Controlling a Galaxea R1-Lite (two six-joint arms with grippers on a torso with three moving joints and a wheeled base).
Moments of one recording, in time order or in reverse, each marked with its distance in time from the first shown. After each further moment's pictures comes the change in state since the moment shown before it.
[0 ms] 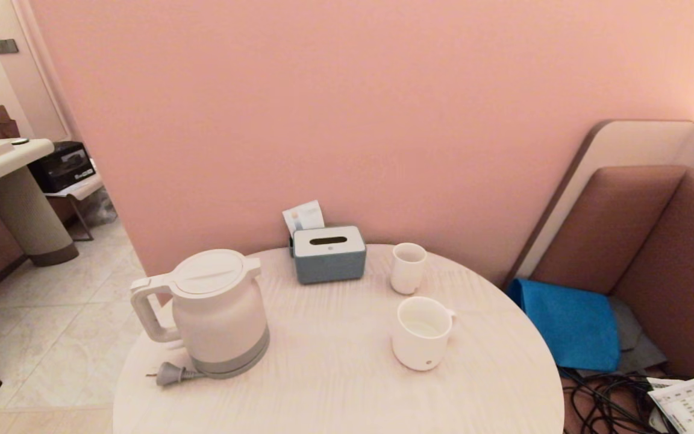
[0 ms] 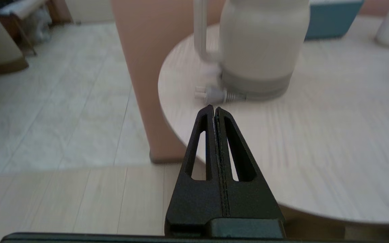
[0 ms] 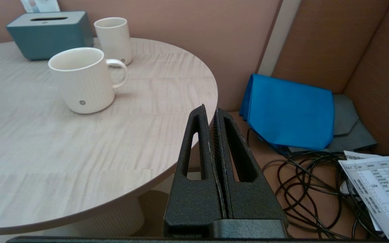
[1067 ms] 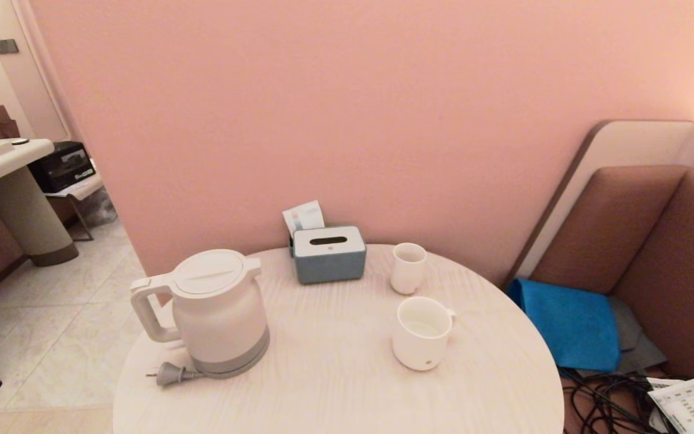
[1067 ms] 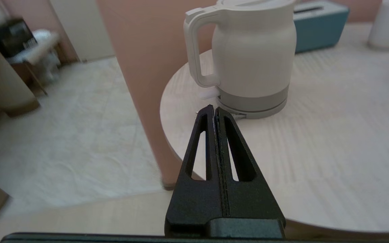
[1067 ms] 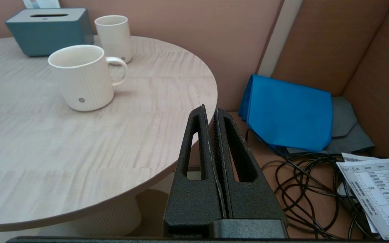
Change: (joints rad) left arm 0.001 0.000 0.059 -0.133 -0.041 0.098; right arm 0.000 0.000 0.000 0.002 0.006 -0.017
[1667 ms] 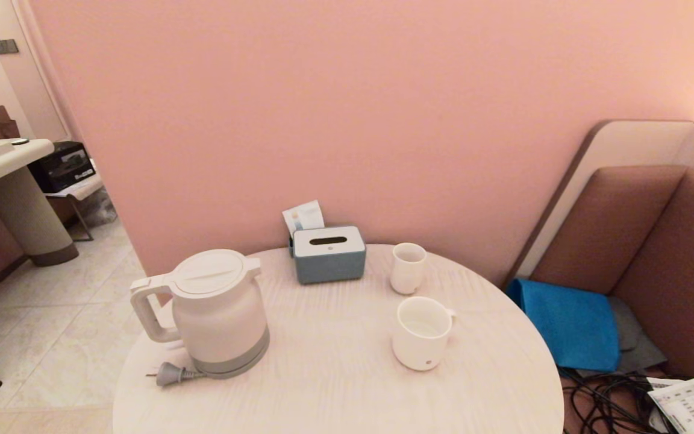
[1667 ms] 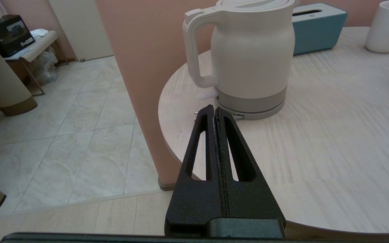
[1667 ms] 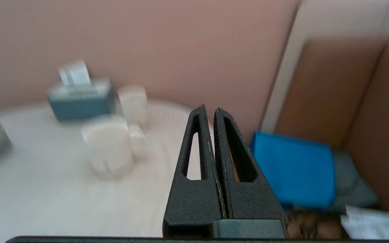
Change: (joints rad) left arm 0.000 0.000 0.000 -0.002 -0.005 -0.006; right arm 0.001 0.093 -0.215 -0.069 0.021 0.031
